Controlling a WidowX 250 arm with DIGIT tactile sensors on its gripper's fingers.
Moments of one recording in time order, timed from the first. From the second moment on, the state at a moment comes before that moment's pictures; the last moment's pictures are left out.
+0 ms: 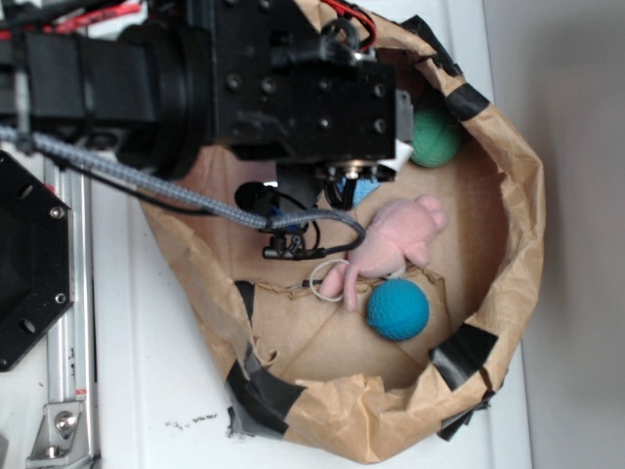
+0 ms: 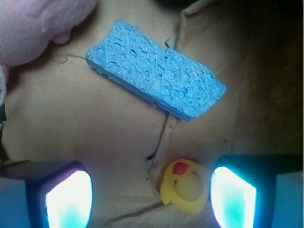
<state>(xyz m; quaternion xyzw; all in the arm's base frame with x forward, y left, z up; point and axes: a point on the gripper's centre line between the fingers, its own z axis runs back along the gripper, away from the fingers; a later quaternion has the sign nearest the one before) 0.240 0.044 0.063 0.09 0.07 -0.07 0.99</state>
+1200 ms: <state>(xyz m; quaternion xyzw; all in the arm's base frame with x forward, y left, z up) 0.218 0.033 0.046 0.11 0.07 -0.06 0.99</state>
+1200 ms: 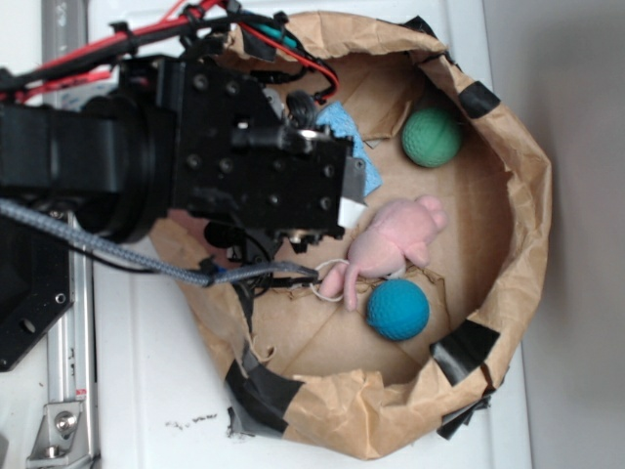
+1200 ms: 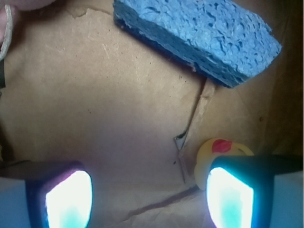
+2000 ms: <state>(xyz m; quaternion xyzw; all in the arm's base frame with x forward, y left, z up) 0.205 0.063 0.061 0.11 0.05 -0.03 0.99</state>
